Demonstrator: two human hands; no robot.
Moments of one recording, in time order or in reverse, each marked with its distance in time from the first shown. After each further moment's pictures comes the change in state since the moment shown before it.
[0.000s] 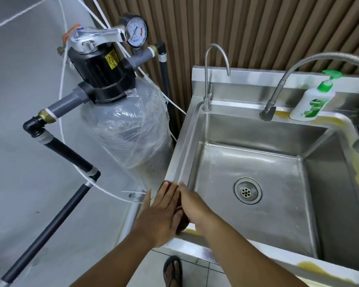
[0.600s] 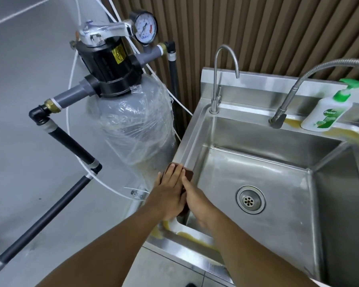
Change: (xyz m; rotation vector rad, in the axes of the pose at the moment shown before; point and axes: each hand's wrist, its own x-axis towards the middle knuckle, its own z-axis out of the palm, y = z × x) left_hand 0.057 0.017 -0.022 -0.047 -0.004 -0.097; right_hand 0.026 -0.005 -0.026 0.053 -0.129 -0.172
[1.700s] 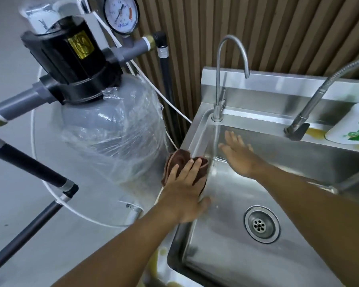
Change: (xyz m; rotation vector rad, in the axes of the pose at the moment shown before) left_hand 0.093 0.025 -0.022 0.111 0.022 0.098; right_hand 0.096 -0.115 -0.153 -1.055 0.224 -0.229
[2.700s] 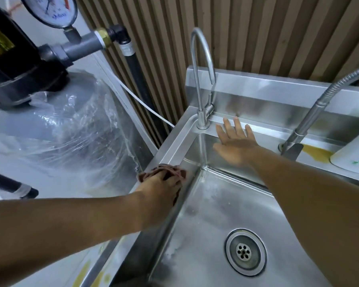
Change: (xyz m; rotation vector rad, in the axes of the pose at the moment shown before) left_hand 0.060 0.023 -0.040 0.642 -0.324 0.077; right_hand 0.092 0.049 -0.058 -0.492 -0.082 -0.136
